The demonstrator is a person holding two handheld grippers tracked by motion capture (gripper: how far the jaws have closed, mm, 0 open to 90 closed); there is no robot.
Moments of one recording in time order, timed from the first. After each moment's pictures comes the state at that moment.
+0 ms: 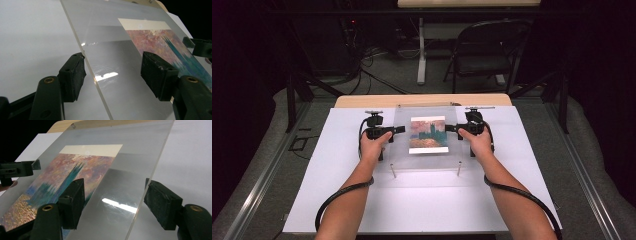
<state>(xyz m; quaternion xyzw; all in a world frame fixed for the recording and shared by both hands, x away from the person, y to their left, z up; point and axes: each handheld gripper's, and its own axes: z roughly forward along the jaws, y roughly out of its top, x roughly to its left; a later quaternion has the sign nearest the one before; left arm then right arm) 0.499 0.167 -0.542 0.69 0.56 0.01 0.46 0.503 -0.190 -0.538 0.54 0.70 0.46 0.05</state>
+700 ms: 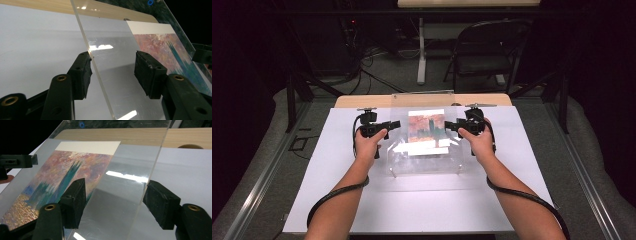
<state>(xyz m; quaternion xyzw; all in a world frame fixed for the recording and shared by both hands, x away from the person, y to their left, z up) 0.484 0.177 -0.514 0.68 0.55 0.03 0.49 0.483 -0.184 -0.509 0.50 0.71 0.49 0.10</state>
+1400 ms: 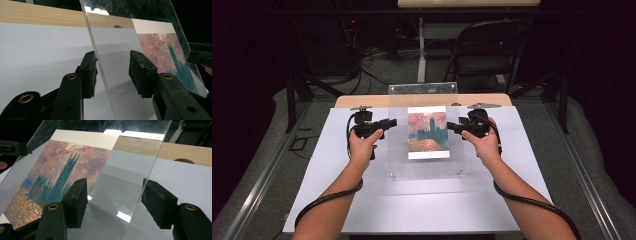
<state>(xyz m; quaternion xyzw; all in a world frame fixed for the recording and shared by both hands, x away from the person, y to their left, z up) 0.458 0.182 -0.483 0.68 0.52 0.05 0.51 0.458 -0.188 -0.484 0.46 0.73 0.49 0.14</state>
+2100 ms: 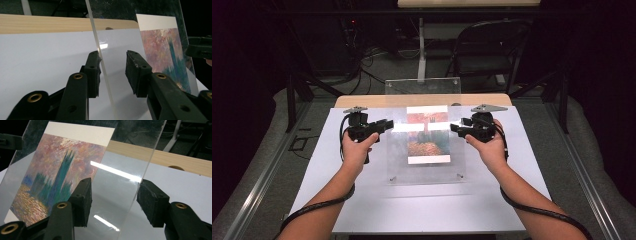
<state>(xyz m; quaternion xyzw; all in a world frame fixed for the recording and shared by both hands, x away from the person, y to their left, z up) 0.427 0.186 -0.456 0.70 0.49 0.08 0.51 0.423 -0.191 -0.459 0.44 0.74 0.49 0.17</state>
